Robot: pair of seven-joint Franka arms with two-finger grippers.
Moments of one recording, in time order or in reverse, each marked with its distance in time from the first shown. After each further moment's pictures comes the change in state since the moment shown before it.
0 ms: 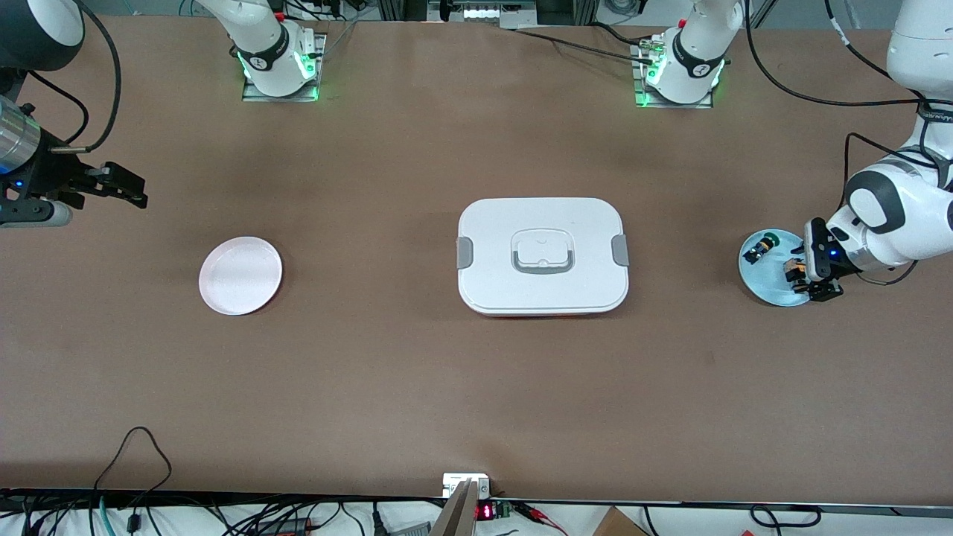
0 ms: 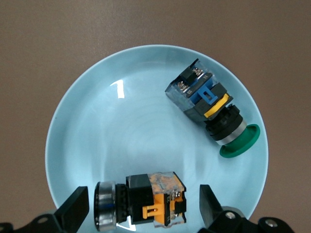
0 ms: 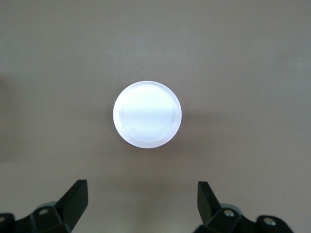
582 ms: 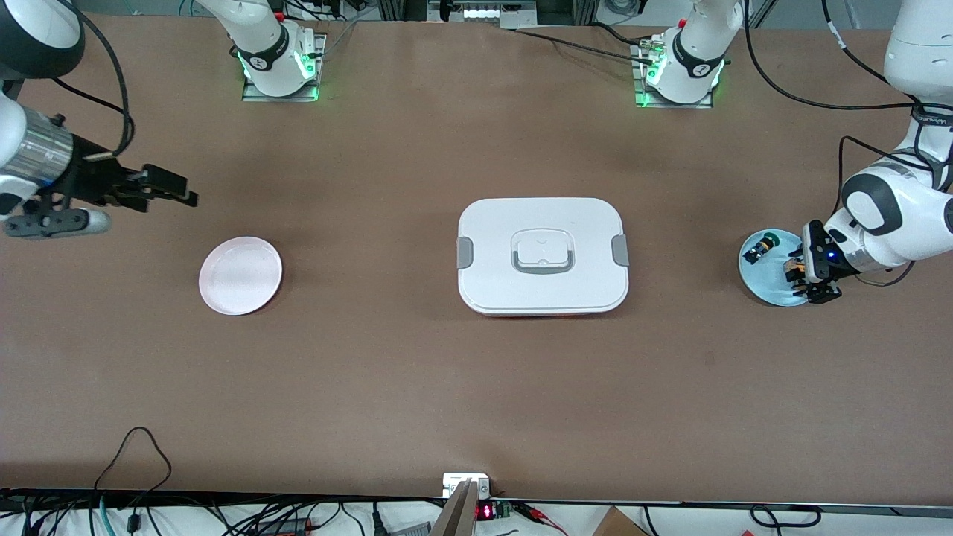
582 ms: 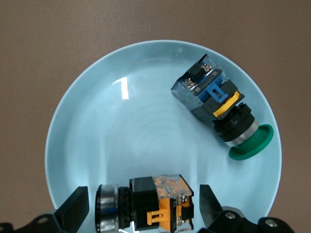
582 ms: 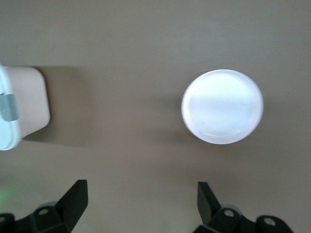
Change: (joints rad) left arm 0.001 0.023 0.000 0.000 -0.034 0.034 0.028; right arm 0.032 0.051 0.002 0.000 0.291 -0.031 -0.006
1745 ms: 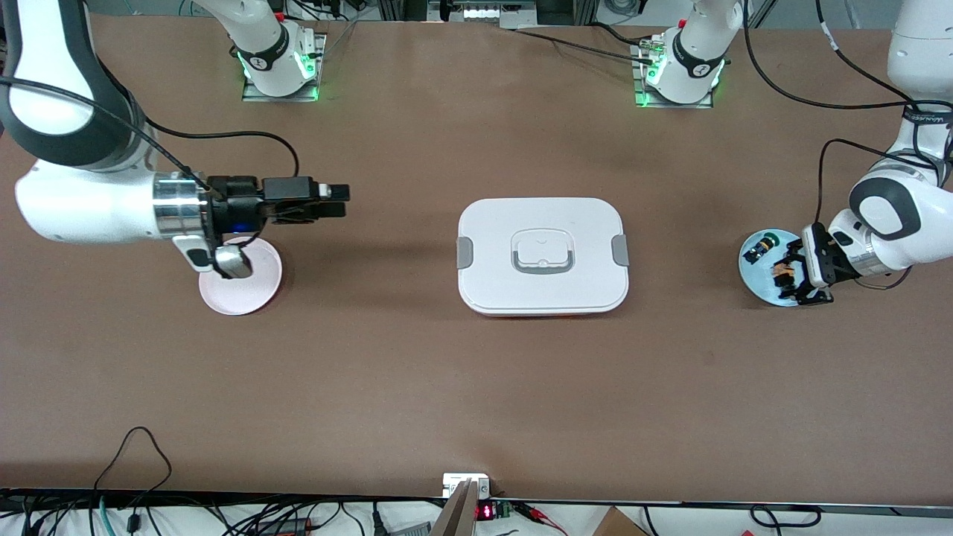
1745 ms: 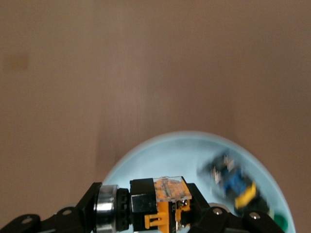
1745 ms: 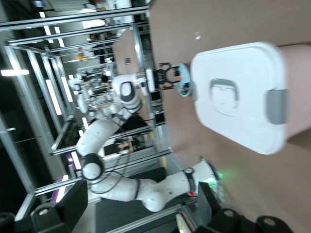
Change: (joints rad) left arm -0.023 -0.028 -0.029 0.058 -0.315 -0.211 0.074; right arm 0.158 0.204 0.003 0.004 1.088 0.003 -0.133
